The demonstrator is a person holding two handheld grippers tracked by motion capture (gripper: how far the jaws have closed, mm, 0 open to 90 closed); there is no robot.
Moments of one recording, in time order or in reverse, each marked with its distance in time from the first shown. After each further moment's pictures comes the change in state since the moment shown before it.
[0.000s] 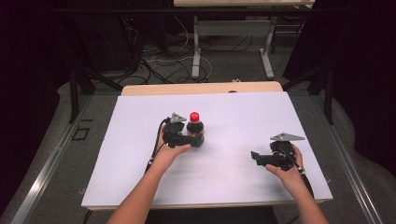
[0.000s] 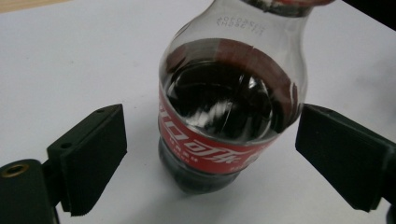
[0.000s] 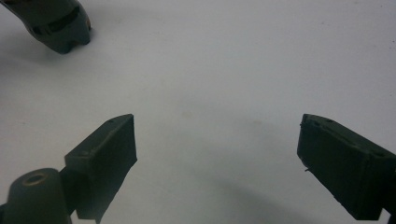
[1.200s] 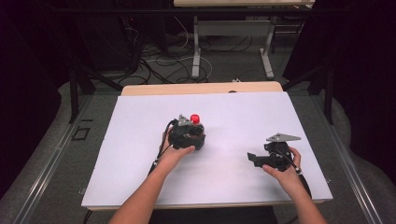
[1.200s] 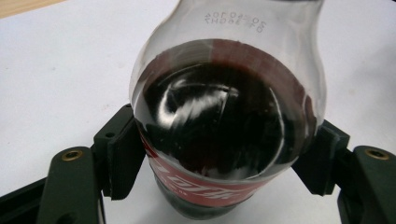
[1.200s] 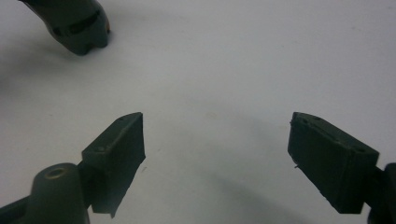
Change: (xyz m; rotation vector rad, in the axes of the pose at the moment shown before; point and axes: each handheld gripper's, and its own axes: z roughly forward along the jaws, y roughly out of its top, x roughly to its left) left arm -0.014 -0.004 0.005 0.025 -0.001 0.091; right arm 0.012 0.003 0.000 0.009 0.065 -0.060
